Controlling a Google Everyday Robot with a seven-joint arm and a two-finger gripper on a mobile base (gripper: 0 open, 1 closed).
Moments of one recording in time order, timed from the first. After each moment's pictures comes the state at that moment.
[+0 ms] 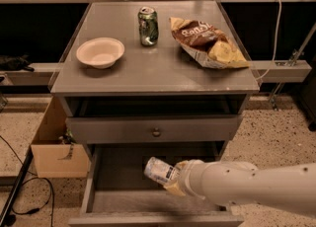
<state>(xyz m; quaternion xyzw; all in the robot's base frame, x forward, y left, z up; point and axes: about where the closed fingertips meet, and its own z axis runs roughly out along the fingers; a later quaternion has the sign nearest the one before) 0.436 -0.058 0.565 -0.48 0.83 0.07 0.30</state>
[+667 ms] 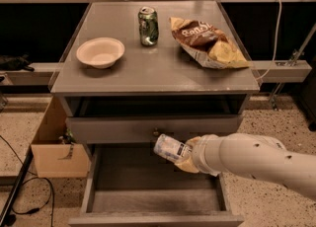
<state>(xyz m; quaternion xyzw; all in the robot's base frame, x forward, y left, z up) 0.476 -0.091 0.642 -0.49 0.81 0.04 0.32</state>
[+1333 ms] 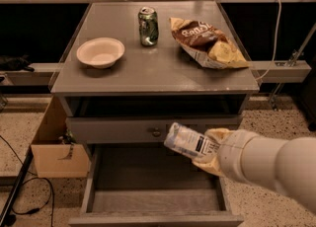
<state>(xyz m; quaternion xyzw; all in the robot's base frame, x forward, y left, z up) 0.411 -0.121 0.782 -0.50 0.77 -0.02 0.38</state>
